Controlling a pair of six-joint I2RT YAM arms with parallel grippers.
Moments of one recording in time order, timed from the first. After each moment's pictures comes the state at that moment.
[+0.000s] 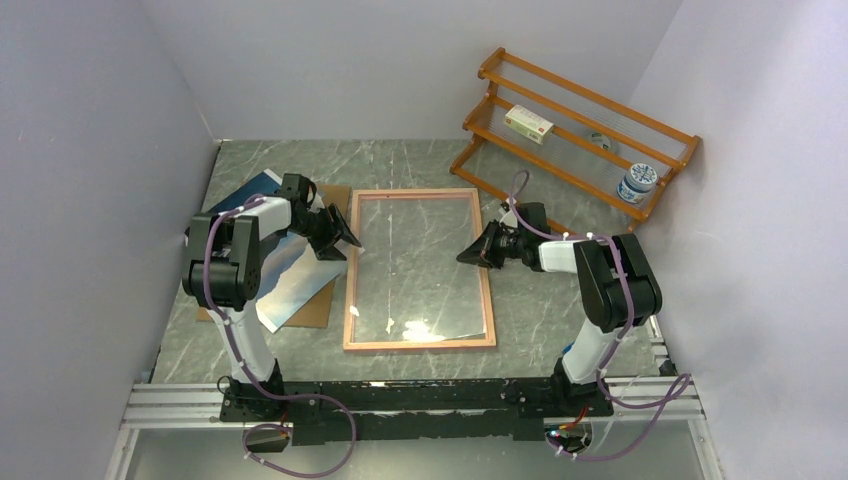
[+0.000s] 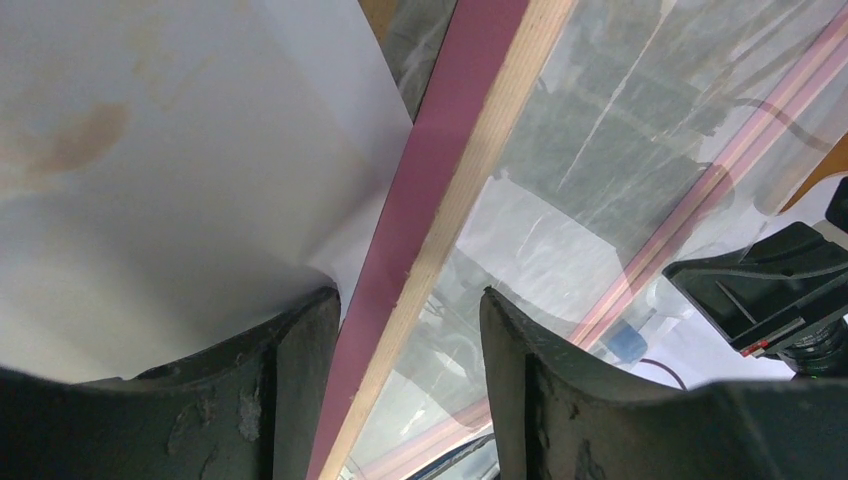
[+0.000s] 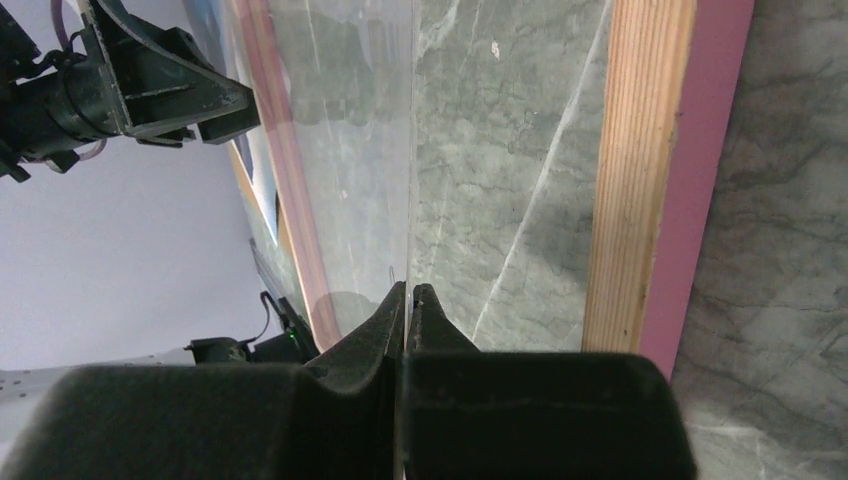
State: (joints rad) left arm -0.09 1.92 1.18 -0.48 0.53 -0.61; right arm 0.19 1.75 0.74 0.23 -0.73 0.79
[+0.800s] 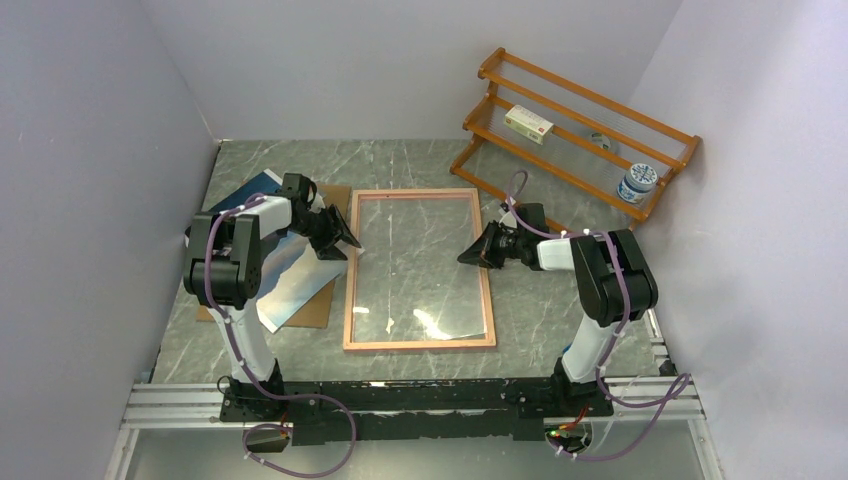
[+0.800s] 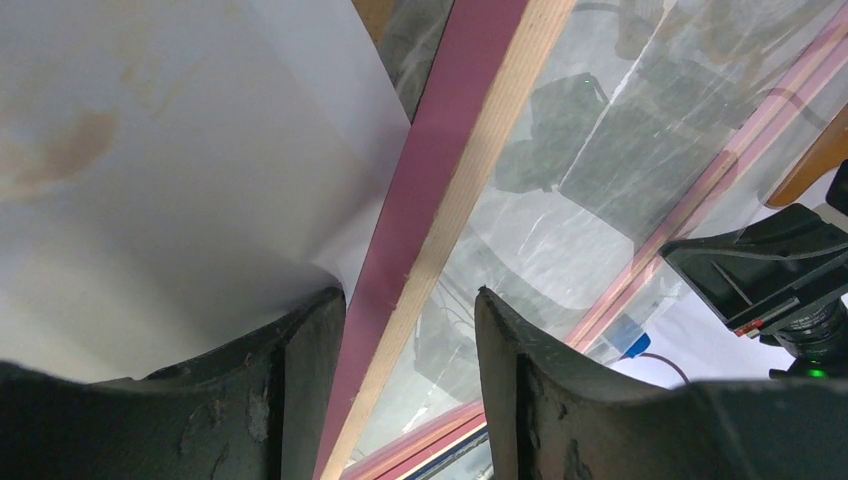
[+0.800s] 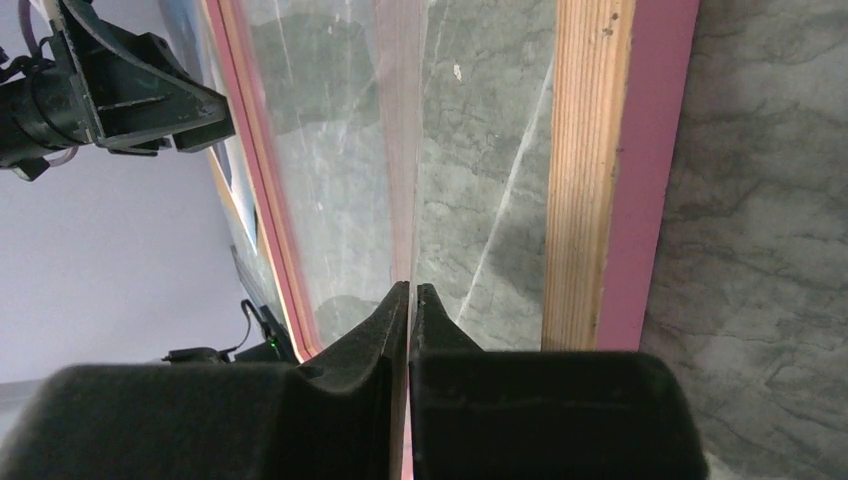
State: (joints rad) left arm -0.09 1.94 1.20 -0.49 0.54 -0.59; right arm 0.19 1.79 0.75 0.24 -0.71 0.75
